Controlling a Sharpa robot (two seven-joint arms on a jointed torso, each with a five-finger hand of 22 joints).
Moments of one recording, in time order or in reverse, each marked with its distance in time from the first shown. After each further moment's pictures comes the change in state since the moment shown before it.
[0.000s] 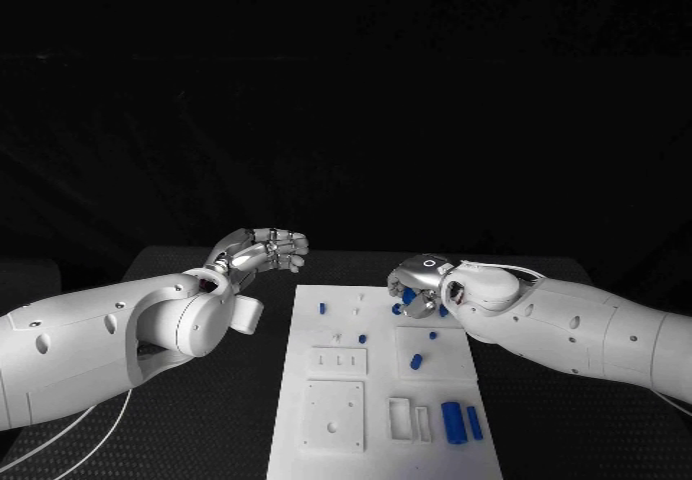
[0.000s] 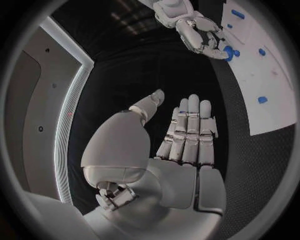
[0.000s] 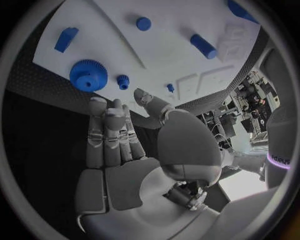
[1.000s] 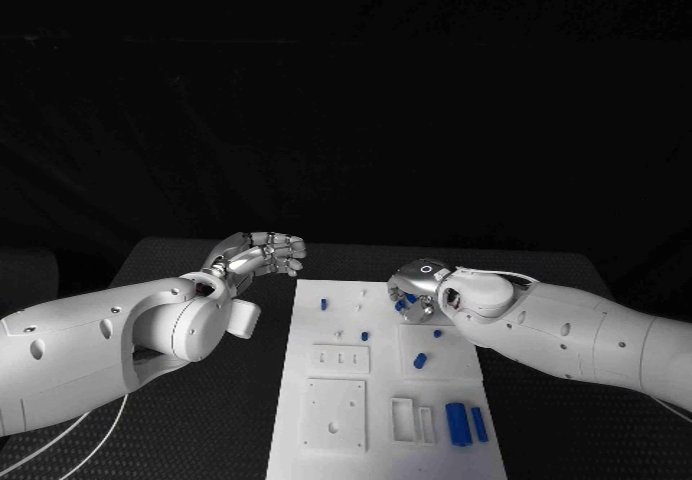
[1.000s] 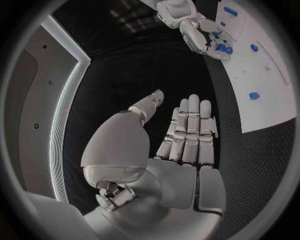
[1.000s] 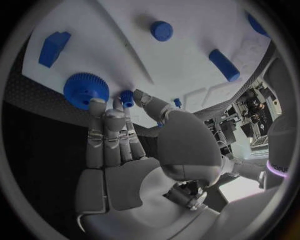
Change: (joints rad) left arm 0.000 -0.002 0.001 0.000 -0.001 0.010 -0.003; left_hand -0.016 0.000 0.002 -0.002 0.000 0.000 0.000 -0.004 -0.001 0.000 0.000 -0.008 -0.001 0.000 0.000 0.000 0.002 -0.008 0.000 0.000 0.000 0.000; right arm -0.012 0.017 -0.002 -0.034 -0.057 -0.008 -0.014; right_hand 0.004 -0.004 0.043 0.018 -0.004 0.024 -0.019 0.001 0.010 0.025 -0.004 0.009 0.003 -0.007 -0.008 0.024 -0.020 -0.007 -0.003 -0.006 0.017 0.000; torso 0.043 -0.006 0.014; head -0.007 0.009
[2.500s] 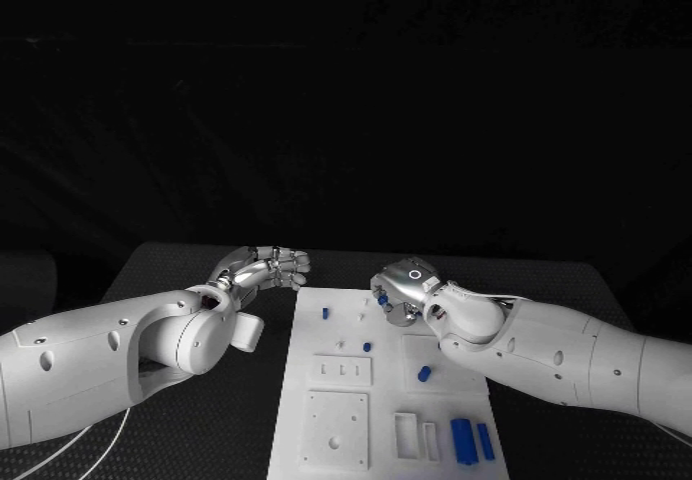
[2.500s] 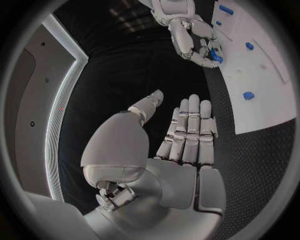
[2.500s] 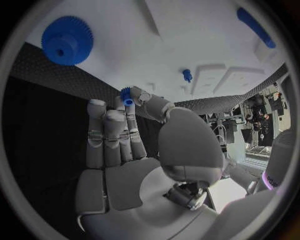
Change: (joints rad) left arm 0.000 0.009 0.000 -0.011 0.001 0.008 -0.010; left_hand -0.012 -0.004 0.008 -0.008 0.000 -0.004 0.004 -0.008 -0.002 -0.004 0.004 -0.012 -0.003 0.000 0.000 -0.004 0.003 0.003 0.000 0.000 0.004 0.000; right arm -0.004 0.024 0.017 0.094 -0.129 -0.233 -0.175; right_hand 0.042 0.026 0.090 -0.031 -0.016 0.123 -0.045 0.047 0.063 0.077 -0.041 0.045 0.063 0.003 -0.028 0.035 -0.026 -0.025 0.006 -0.023 0.054 0.000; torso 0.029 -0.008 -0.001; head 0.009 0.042
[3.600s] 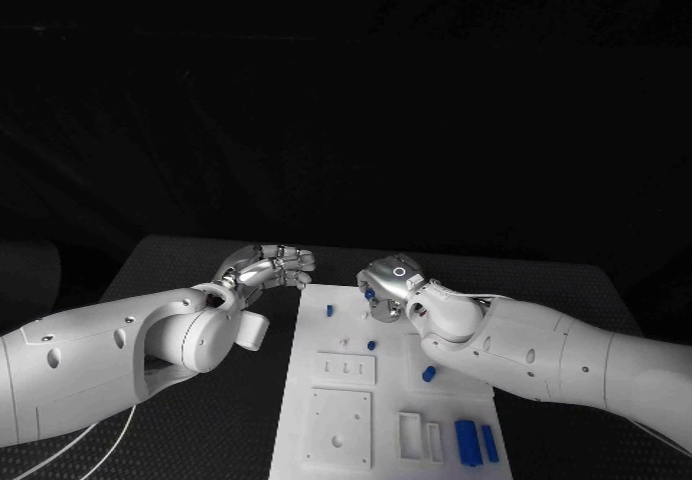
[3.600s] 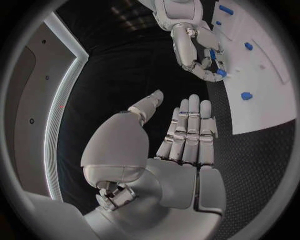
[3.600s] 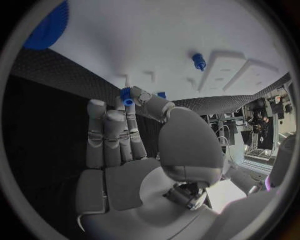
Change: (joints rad) left arm 0.000 0.015 0.005 -0.004 0.000 0.004 -0.002; left_hand -0.004 0.004 0.002 -0.002 0.000 0.000 0.000 0.000 0.000 -0.004 0.004 -0.004 0.000 0.000 0.000 0.000 0.001 -0.003 0.000 0.000 0.000 0.000; right arm -0.004 0.087 0.000 -0.070 -0.021 -0.028 -0.038; right_hand 0.001 -0.010 0.009 0.004 0.004 0.003 0.003 0.001 0.001 0.000 0.000 -0.005 0.007 0.003 -0.003 0.000 -0.002 0.000 0.000 0.001 0.004 0.000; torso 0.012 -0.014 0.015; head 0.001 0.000
